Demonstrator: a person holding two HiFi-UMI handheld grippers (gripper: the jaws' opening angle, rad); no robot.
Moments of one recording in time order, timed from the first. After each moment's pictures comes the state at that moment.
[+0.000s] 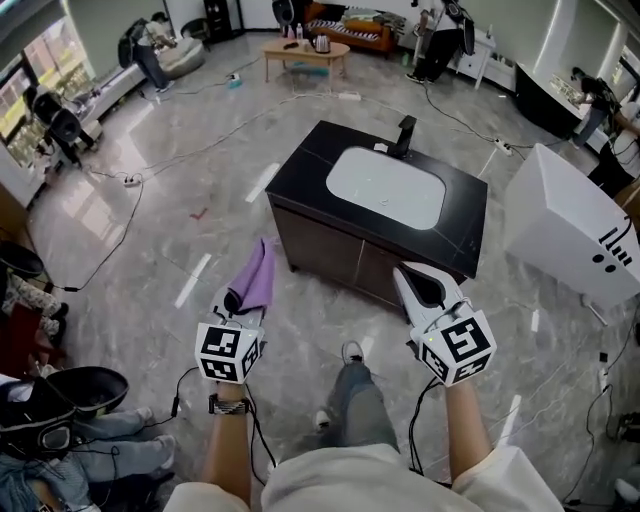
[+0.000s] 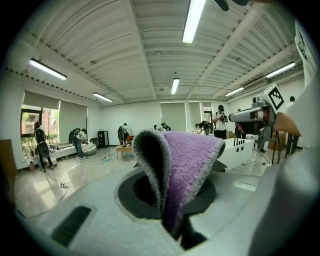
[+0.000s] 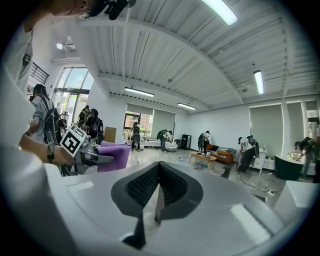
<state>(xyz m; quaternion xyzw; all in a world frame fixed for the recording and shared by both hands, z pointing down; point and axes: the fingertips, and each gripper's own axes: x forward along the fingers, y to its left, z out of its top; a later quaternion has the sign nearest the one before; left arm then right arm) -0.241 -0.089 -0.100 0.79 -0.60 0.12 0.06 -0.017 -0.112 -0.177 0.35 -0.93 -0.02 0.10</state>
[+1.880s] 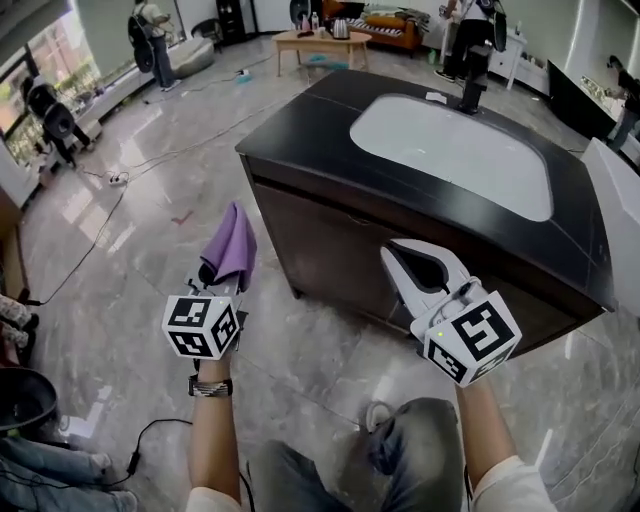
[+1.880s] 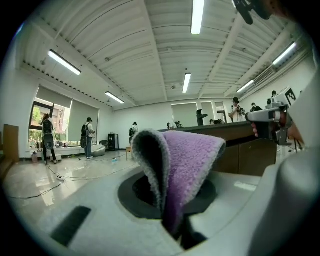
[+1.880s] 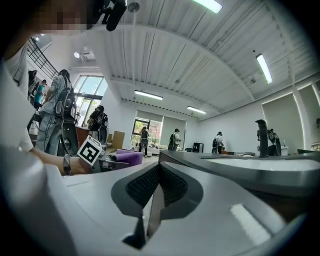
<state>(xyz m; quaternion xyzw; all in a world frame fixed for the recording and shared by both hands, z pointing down) -0.375 -0.362 0.335 0.76 -0.65 0.06 0.02 -0.142 -0.348 0.258 0.28 -0.96 -0.06 0.03</state>
